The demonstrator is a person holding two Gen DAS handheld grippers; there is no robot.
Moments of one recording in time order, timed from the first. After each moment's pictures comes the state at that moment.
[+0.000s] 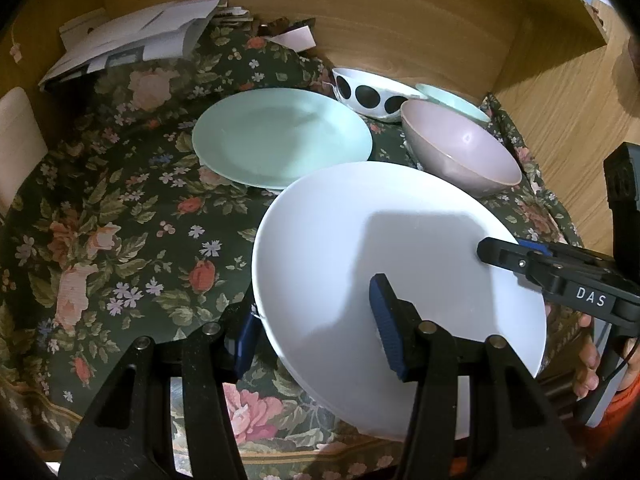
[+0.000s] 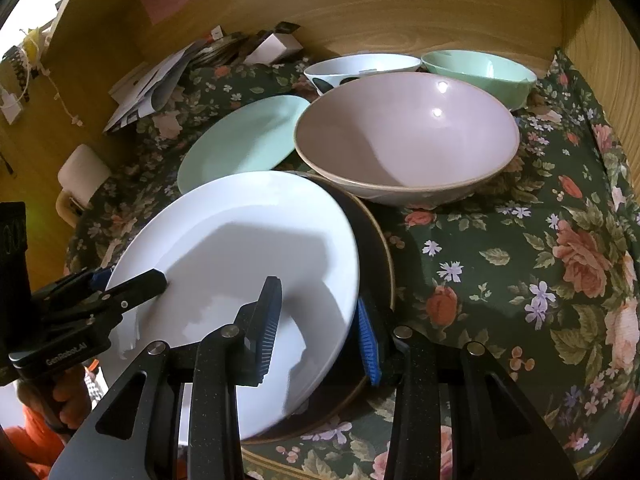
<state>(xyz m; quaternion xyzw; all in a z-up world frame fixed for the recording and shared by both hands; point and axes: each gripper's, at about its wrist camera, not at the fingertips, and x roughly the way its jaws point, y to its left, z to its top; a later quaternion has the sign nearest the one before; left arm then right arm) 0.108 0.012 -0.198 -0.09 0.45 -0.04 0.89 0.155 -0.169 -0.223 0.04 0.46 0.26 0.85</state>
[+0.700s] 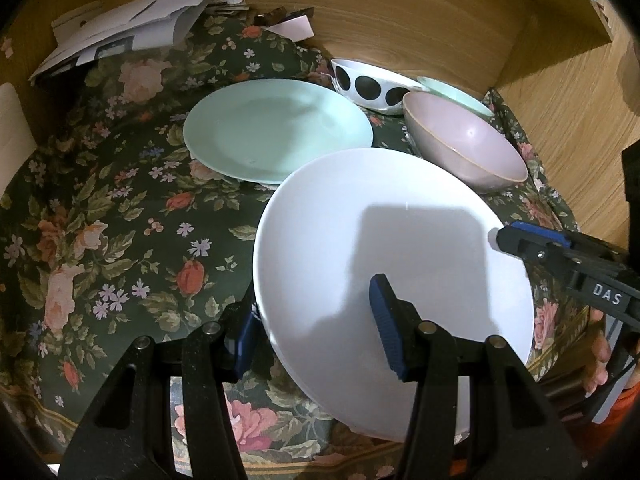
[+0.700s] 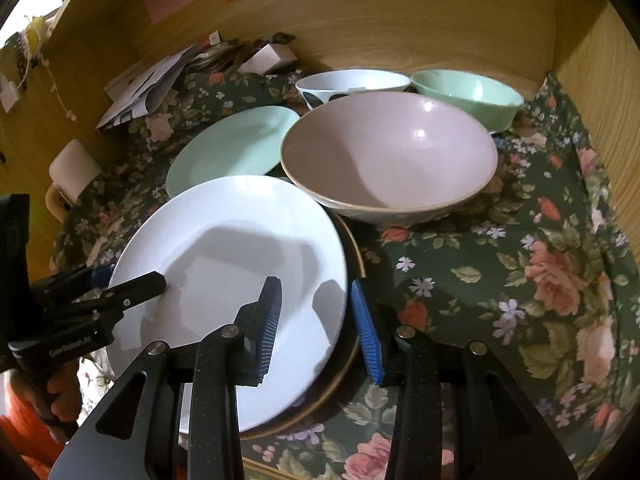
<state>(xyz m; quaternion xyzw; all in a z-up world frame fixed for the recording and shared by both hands) 0.117 0.011 -0.208 -0.09 0.46 -0.04 0.88 0.156 -0.176 -0.215 0.00 0.44 0.24 0.86</state>
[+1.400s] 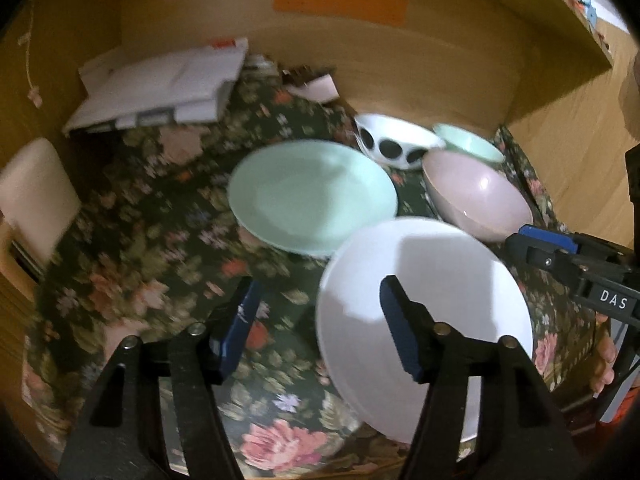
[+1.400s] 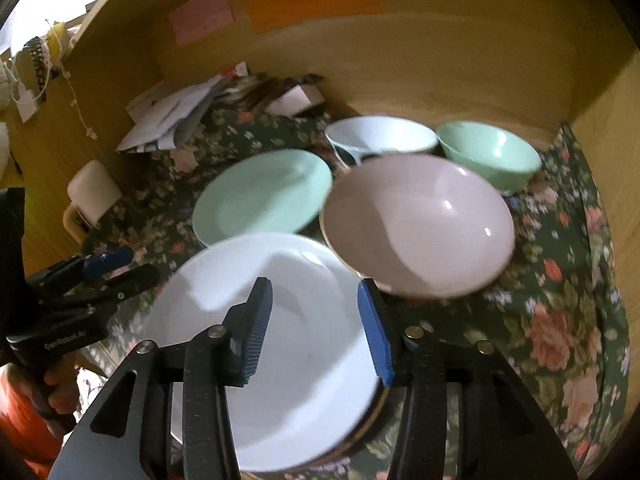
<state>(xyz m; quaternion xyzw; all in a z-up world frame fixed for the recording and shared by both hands) 0.116 0.036 -0.160 -0.07 0.40 0.00 0.91 0.166 -0.151 -0.182 0.00 0.40 0.27 0.88</state>
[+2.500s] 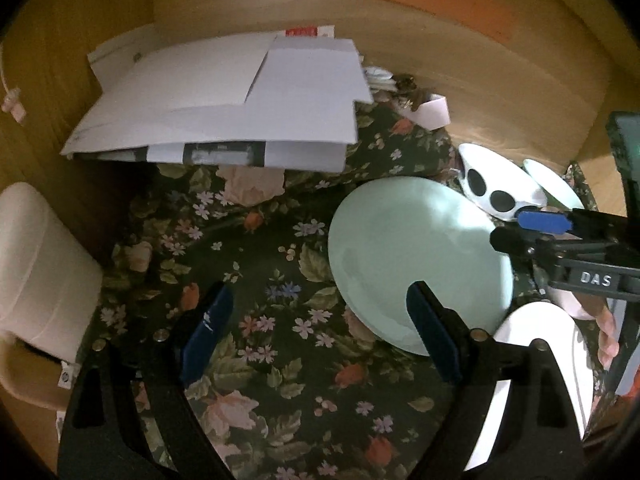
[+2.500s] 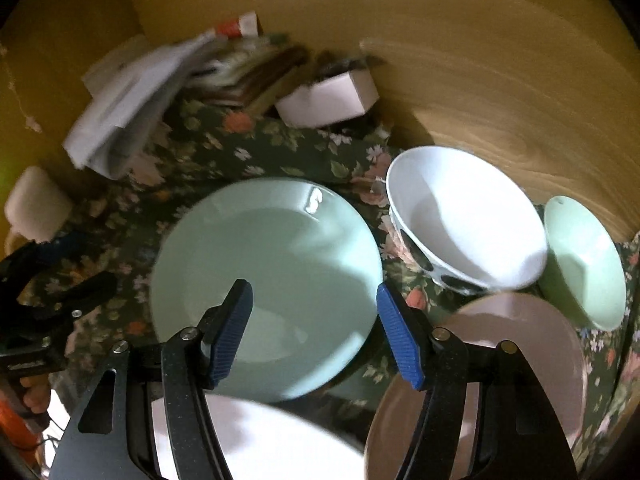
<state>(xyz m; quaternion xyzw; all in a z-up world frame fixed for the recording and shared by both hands) 0.204 0.131 -0.182 -0.08 0.43 0.06 0.90 0.303 -0.041 -0.207 -0.10 0.46 0.29 0.83</state>
